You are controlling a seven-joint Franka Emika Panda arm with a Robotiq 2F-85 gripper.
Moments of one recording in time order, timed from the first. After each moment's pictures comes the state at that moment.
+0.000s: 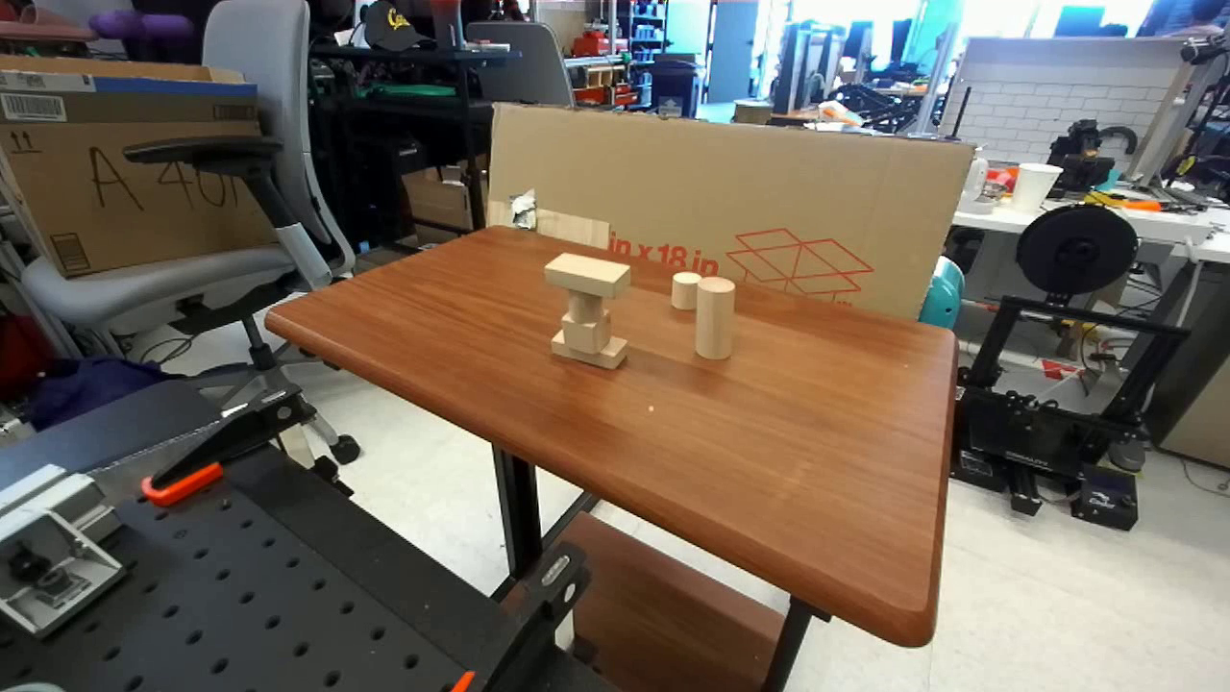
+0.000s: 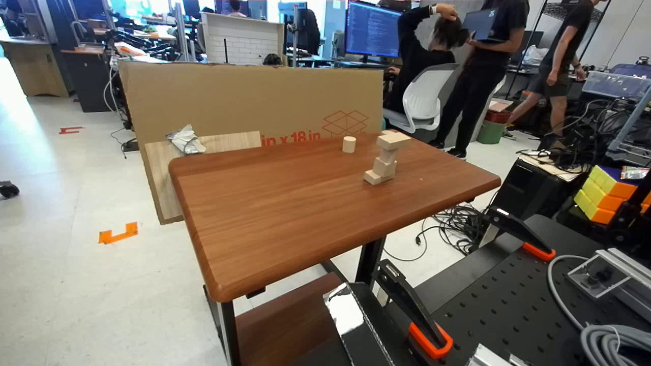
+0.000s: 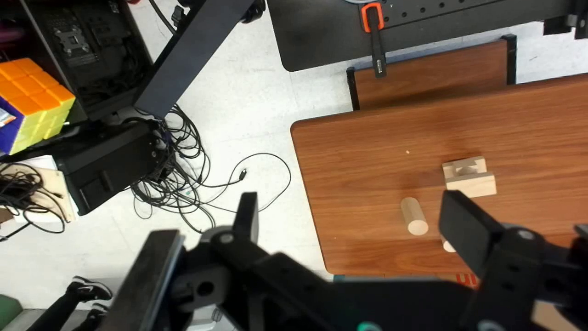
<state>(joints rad) -0.20 -0.76 -0.01 -2.49 -0.27 1.87 0.04</state>
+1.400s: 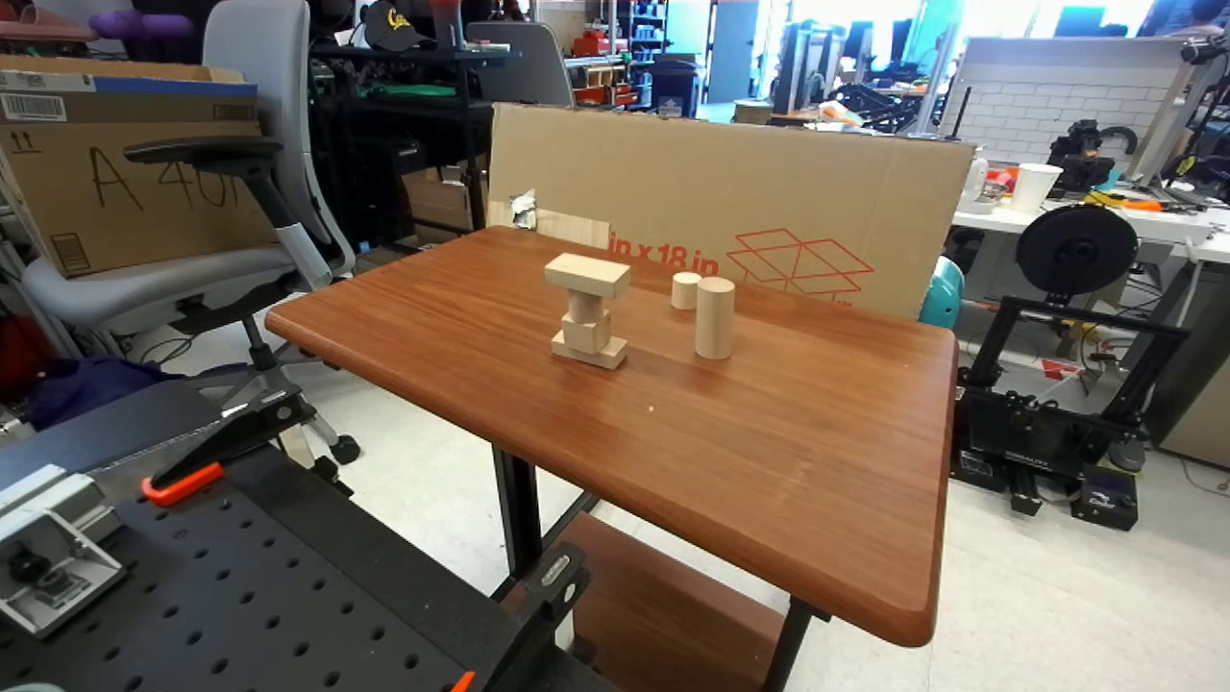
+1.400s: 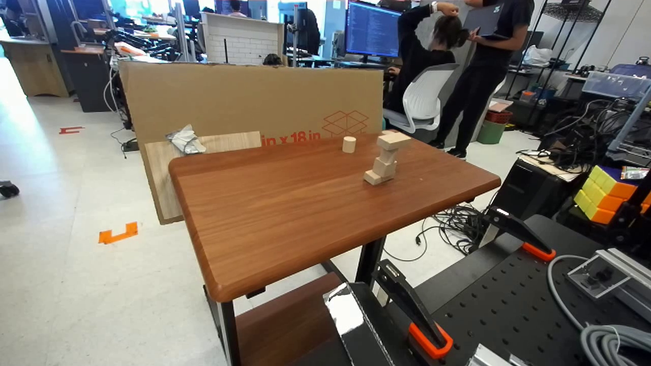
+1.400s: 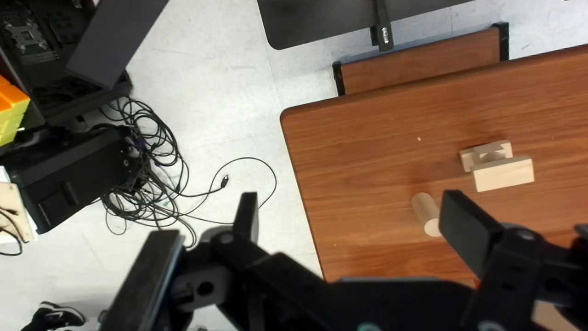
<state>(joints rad) -0.20 -0.51 -0.11 -2.49 -0.27 2.10 0.02</state>
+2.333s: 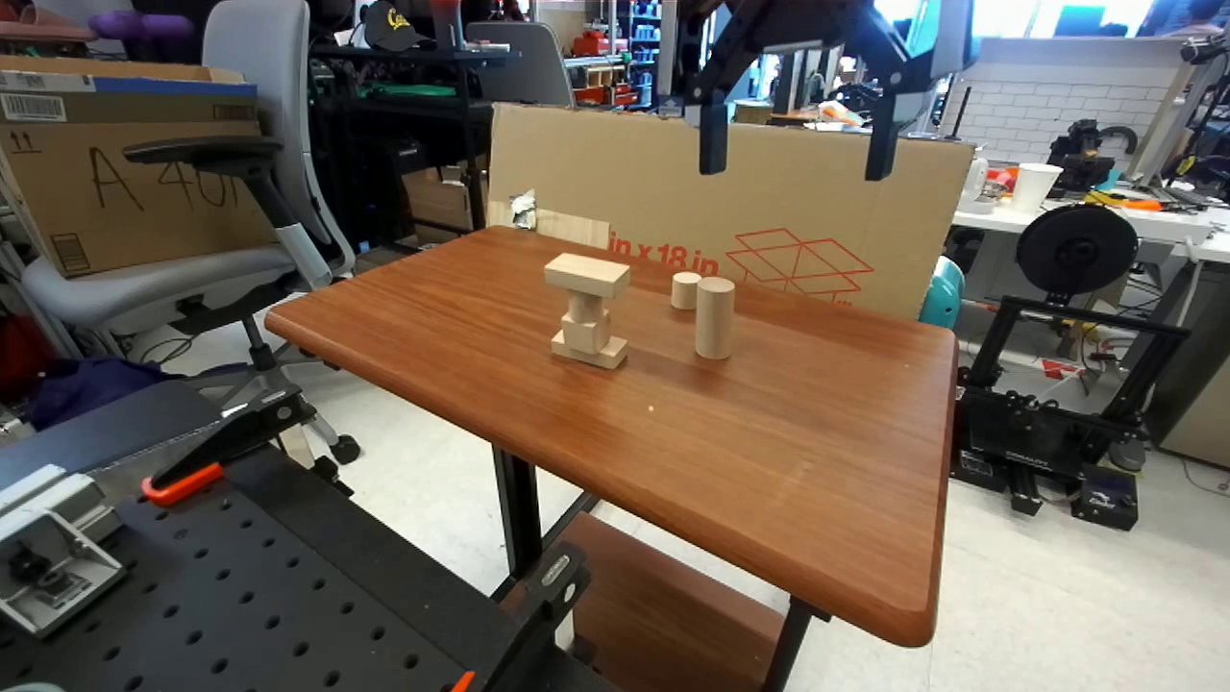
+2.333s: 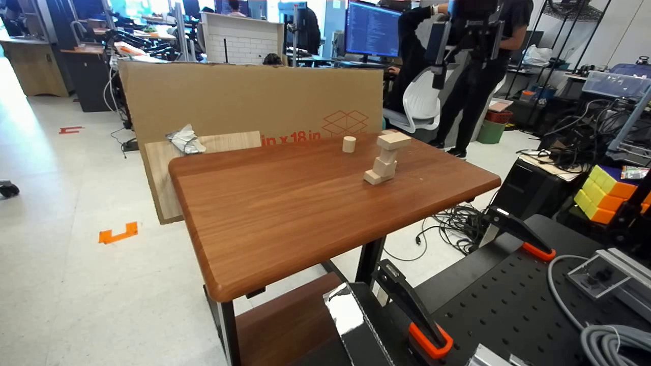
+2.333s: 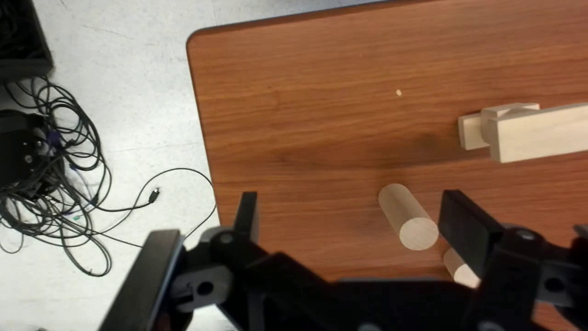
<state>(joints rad) -0.12 0.16 -0.10 -2.17 -0.16 2.32 -0.04</state>
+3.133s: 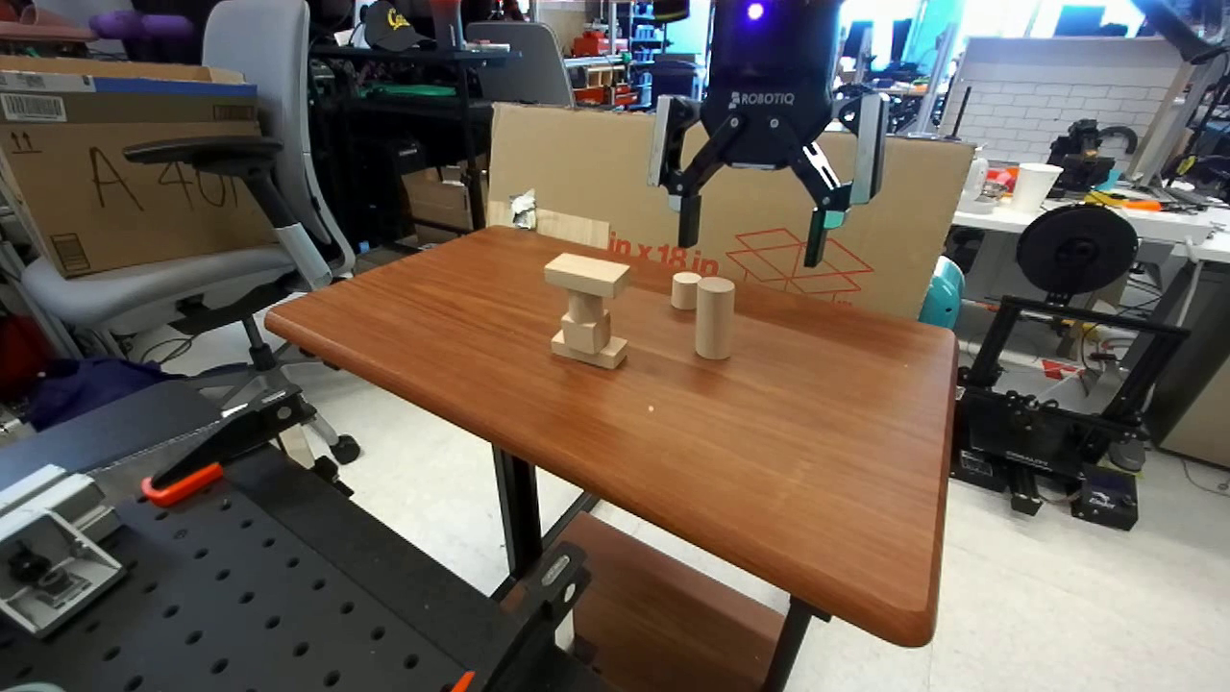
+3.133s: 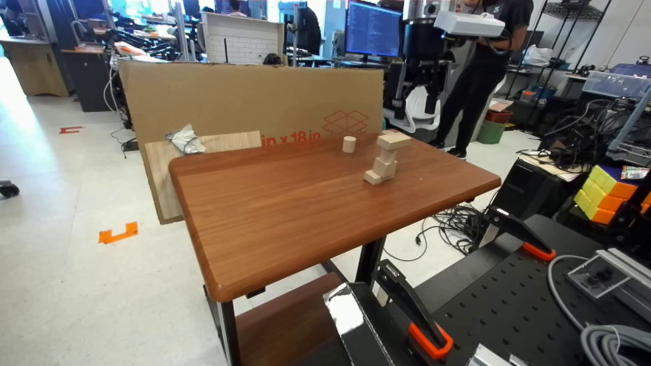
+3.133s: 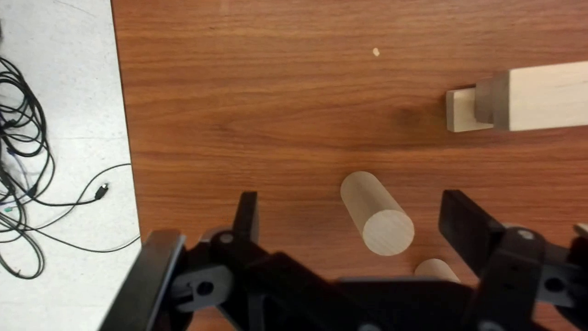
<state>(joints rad) -0.12 0.41 -0.05 -1.98 -0.11 2.32 -0.13</state>
